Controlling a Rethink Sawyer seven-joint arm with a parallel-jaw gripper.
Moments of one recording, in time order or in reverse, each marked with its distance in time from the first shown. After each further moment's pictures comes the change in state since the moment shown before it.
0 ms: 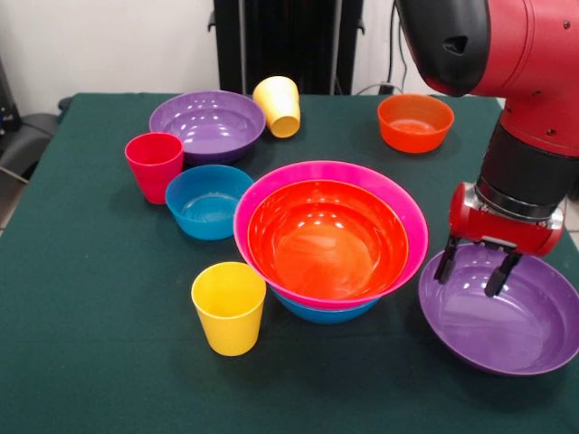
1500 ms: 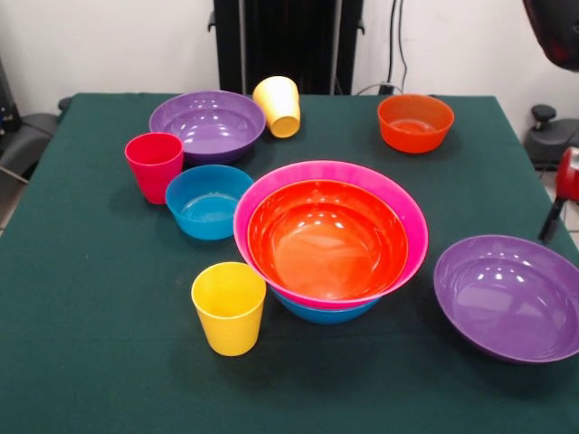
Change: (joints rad) arm 0.223 0.033 -0.124 0.030 0.286 0.000 0.166
